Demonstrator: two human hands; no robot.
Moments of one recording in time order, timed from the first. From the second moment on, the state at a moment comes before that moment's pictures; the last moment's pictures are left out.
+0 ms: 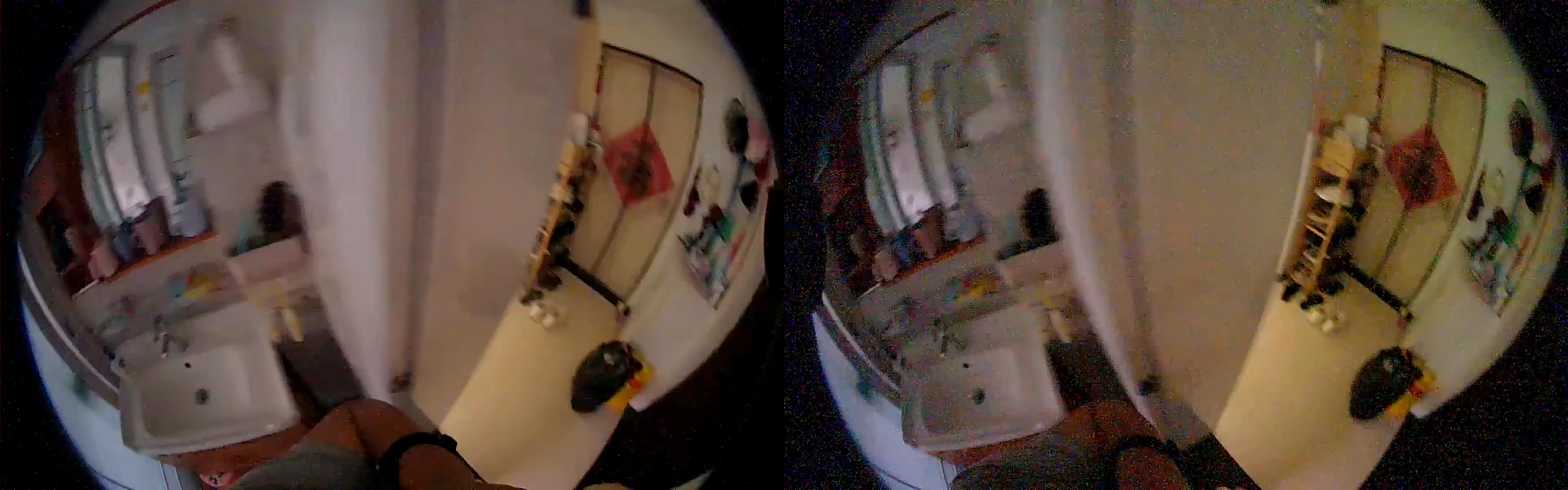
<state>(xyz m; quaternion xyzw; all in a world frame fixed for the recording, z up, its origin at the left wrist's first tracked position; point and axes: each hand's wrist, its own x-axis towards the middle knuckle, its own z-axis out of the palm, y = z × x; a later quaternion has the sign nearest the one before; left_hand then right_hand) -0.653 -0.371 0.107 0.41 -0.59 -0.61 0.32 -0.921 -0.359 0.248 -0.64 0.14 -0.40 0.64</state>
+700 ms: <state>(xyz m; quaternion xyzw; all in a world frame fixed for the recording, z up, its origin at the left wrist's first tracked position) -1.006 -0.574 0.112 0.21 -0.69 -0.69 -0.01 -1.215 -0.442 0.249 -0.47 0.13 -0.55 0.68</state>
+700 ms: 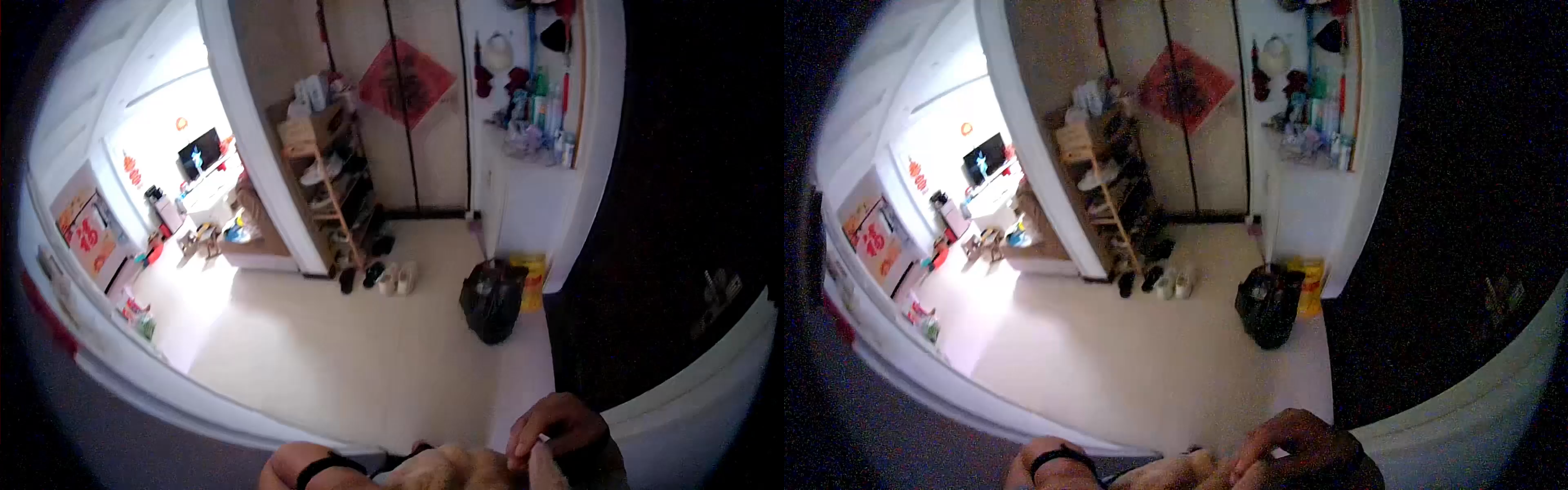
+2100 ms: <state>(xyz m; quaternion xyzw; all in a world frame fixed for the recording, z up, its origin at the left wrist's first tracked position) -0.886 -0.918 0.096 0.59 -0.53 -0.61 0.08 -1.310 -0.935 0.240 -0.66 0.25 -0.32 0.63</state>
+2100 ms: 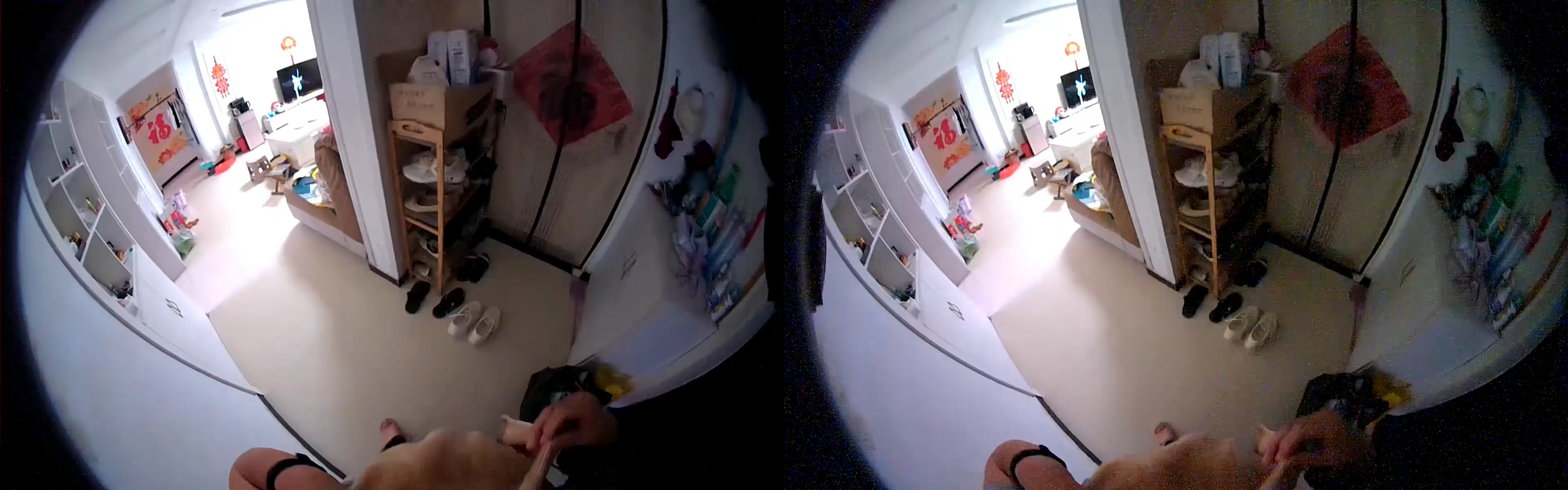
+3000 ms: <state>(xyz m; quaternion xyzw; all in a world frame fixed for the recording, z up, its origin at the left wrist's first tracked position) -0.870 -1.180 0.175 0.30 -0.53 -0.57 0.55 -0.918 -1.234 0.255 -0.72 0.19 -0.61 0.28</state>
